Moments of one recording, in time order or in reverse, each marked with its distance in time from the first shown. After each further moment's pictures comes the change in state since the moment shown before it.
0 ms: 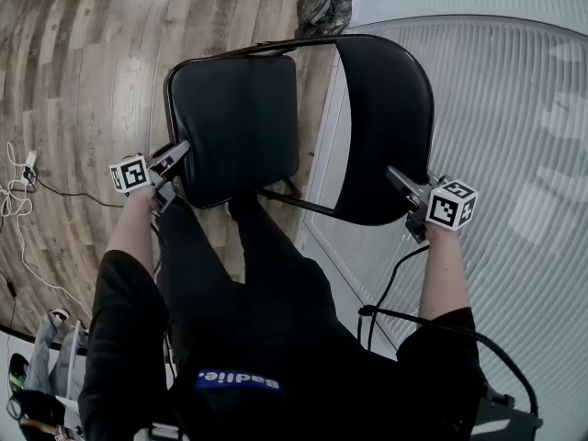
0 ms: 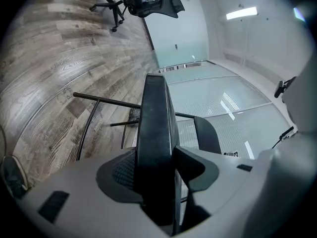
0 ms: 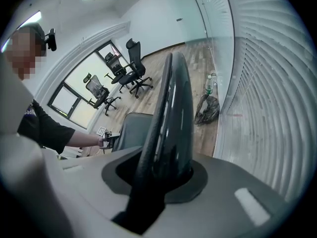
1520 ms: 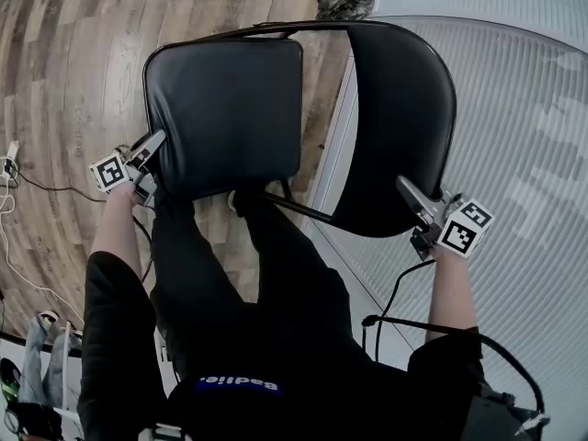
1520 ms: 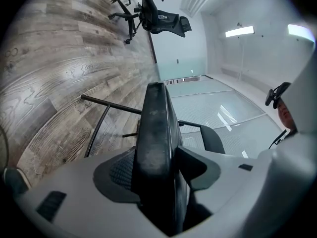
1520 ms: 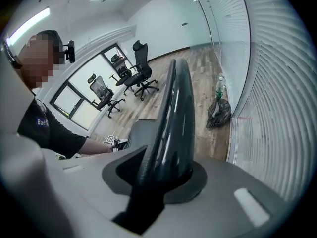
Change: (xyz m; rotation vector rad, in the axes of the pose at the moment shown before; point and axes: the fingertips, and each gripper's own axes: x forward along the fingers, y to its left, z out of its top) left arm -0.060 0.145 0.020 -0.070 -0.142 -0.065; right arm 0.083 0.070 -0.011 -0.034 -0.073 0.030
